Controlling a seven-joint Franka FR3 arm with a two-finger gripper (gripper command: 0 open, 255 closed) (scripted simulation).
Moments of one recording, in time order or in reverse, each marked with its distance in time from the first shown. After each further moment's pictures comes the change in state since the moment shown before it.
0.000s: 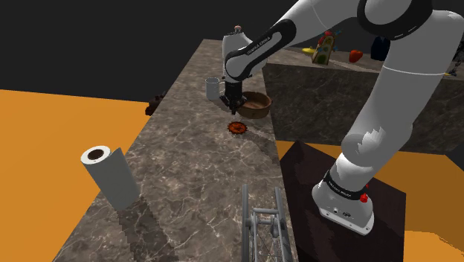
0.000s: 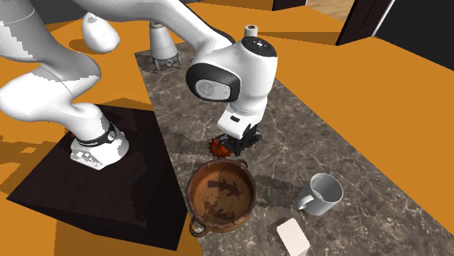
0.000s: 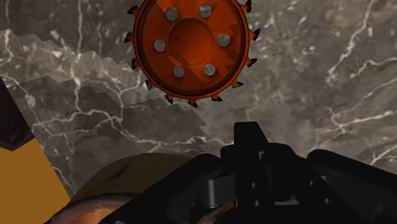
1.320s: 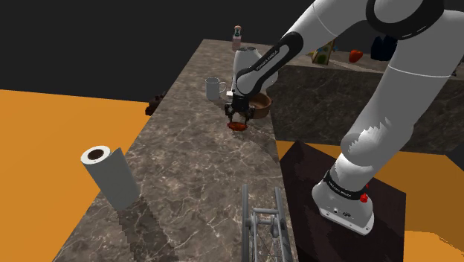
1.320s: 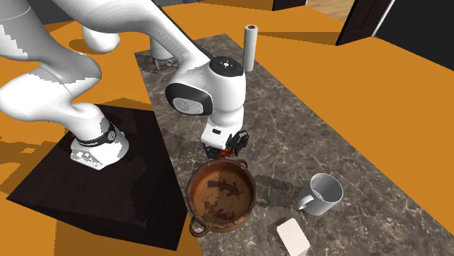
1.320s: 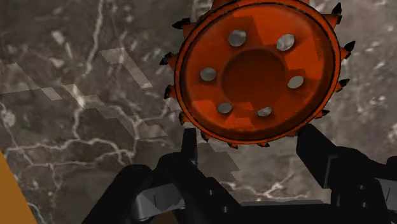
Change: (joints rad) arm -0.024 -0.052 0.008 -0.223 0.056 0.244 -0.185
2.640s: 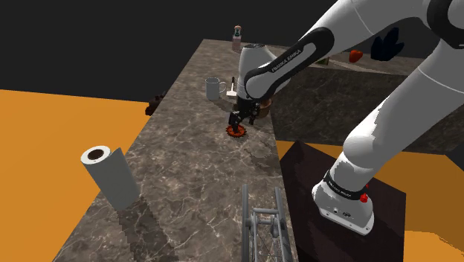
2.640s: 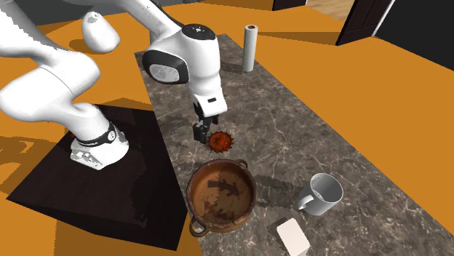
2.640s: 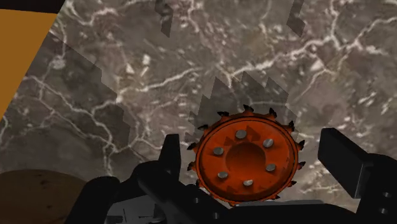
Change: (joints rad) arm 0.085 -0.274 0.062 -0.201 0.129 -0.060 -0.778
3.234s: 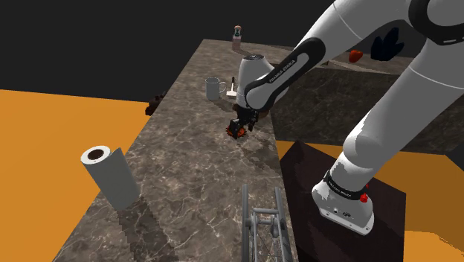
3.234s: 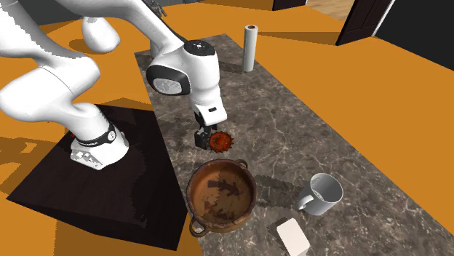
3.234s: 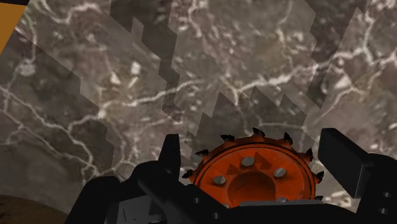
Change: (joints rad) arm -0.004 0.081 0.007 -0.031 -0.033 0.109 -0.007
